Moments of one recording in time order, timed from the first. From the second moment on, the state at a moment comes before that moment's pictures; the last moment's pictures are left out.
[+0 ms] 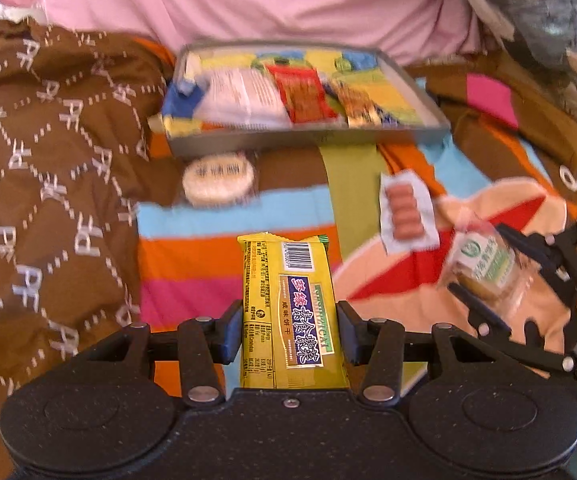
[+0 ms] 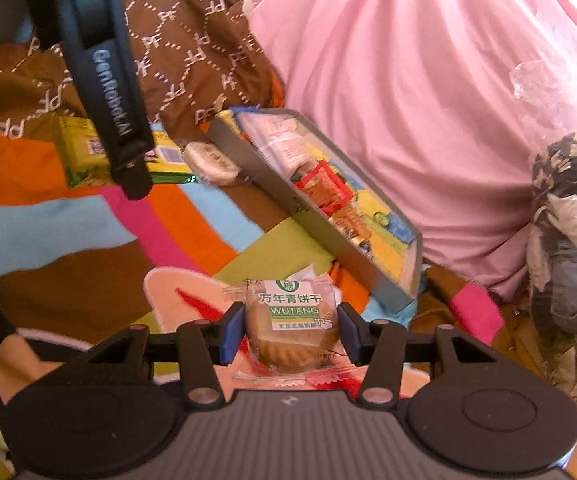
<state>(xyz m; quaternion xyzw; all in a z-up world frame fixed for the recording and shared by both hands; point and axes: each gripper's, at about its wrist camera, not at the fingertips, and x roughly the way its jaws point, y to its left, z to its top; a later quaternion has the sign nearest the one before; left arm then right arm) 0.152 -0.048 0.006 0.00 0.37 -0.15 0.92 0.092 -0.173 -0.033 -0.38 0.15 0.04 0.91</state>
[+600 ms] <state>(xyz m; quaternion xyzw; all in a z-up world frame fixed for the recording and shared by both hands) 0.282 -0.085 0.072 -0.02 0.25 -0.16 0.96 0.195 -0.217 0.046 -0.28 0.09 -0.01 0.96</state>
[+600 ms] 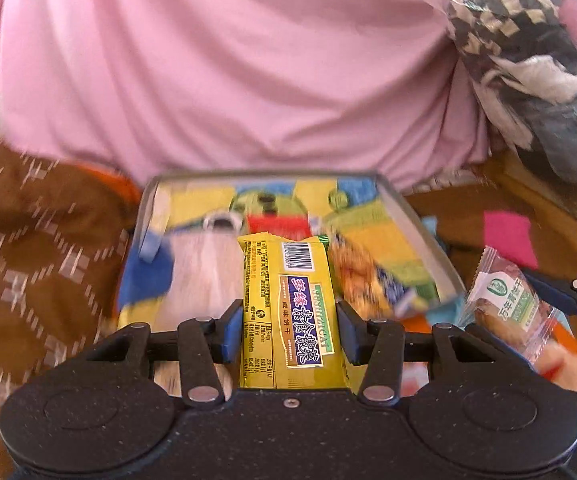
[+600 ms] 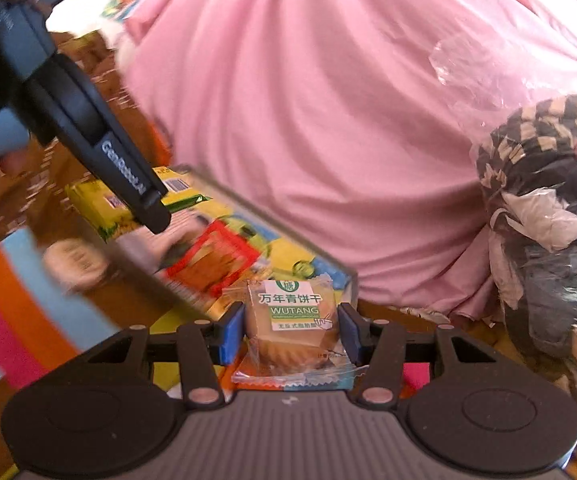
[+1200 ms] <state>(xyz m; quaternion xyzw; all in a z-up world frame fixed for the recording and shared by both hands) 0.391 -0.129 0.042 -0.02 0.22 -0.18 0.96 0.312 -0.252 0.036 -0.18 0.12 0.02 0.98</state>
